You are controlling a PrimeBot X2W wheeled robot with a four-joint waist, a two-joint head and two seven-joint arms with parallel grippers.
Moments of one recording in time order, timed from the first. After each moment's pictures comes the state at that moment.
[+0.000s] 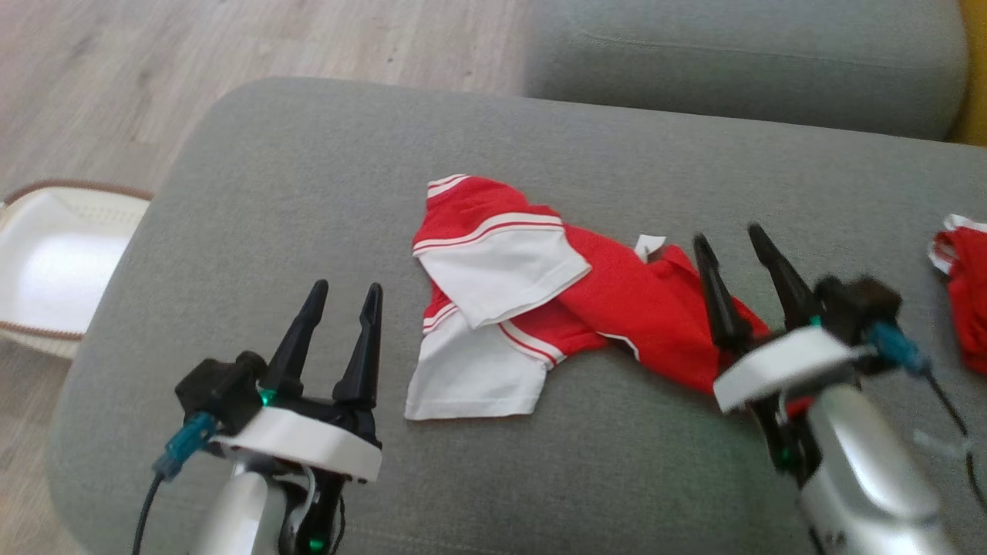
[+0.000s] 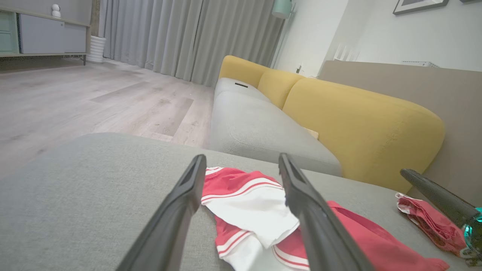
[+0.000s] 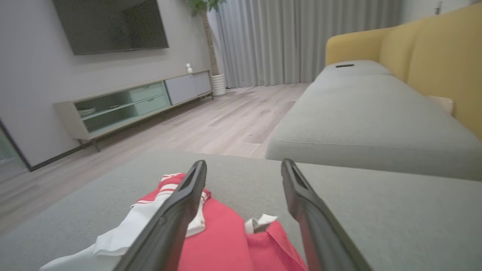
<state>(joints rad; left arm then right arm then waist) -0.10 0.05 -0.25 0.18 -0.35 -0.12 -0.26 -0.36 -0.18 0.32 0.53 0.38 0.13 -0.25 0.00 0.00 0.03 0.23</state>
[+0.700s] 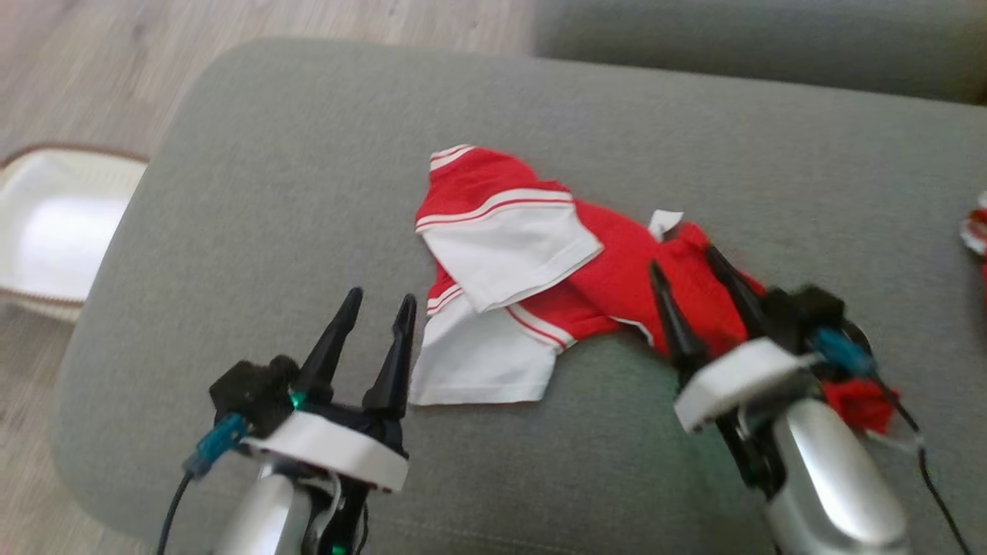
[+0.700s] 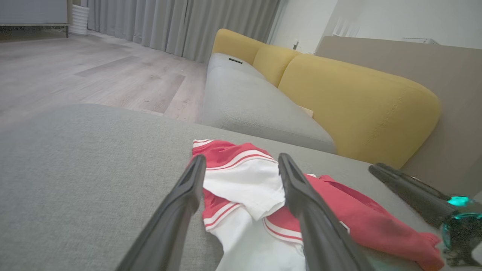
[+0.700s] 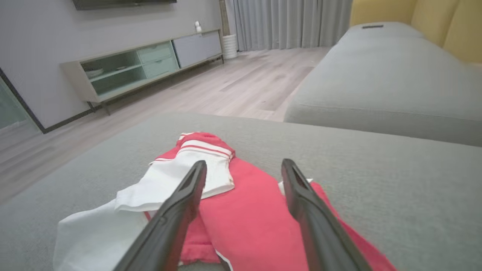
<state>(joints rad) -0.09 0.05 -0.31 0.19 -0.36 -0.12 -0.26 -0.22 -0.07 0.21 0.34 0.18 0.13 -0.09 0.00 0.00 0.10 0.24</state>
